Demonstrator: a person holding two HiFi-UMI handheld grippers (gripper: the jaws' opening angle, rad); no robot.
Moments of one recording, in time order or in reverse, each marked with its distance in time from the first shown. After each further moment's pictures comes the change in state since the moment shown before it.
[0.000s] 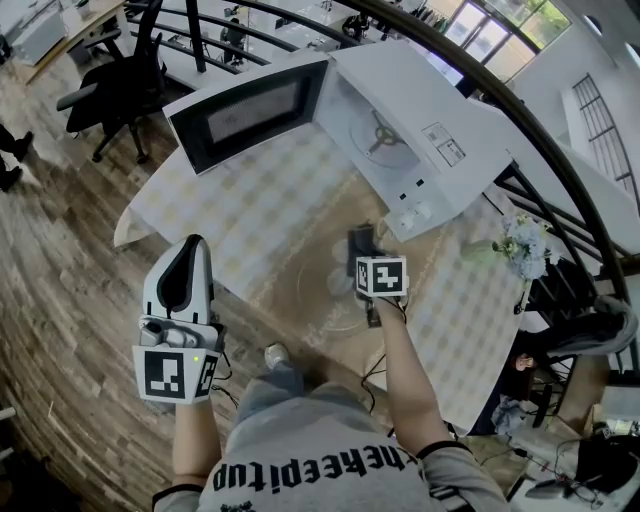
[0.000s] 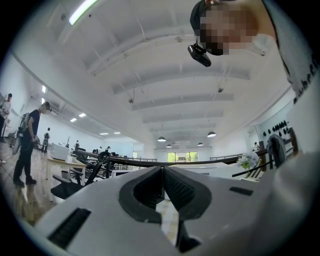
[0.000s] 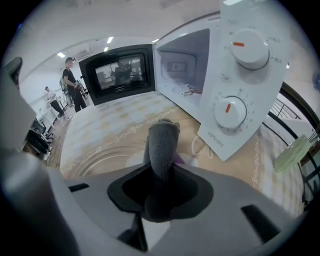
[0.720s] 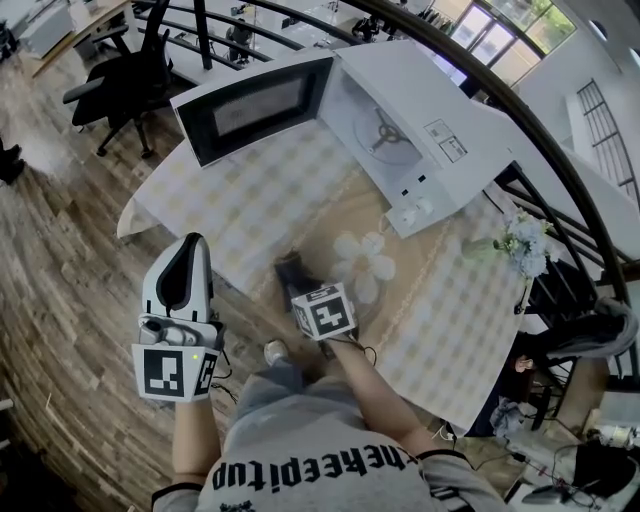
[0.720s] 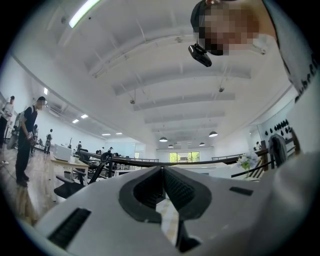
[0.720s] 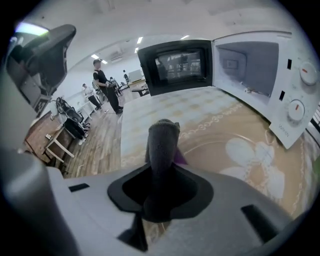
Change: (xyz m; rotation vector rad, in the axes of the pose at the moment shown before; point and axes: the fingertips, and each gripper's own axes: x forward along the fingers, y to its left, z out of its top) left arm -0.017 -0.003 0.003 0.002 0.000 0.024; right arm -0.030 0.183 -0.039 -0.182 0.008 0.352
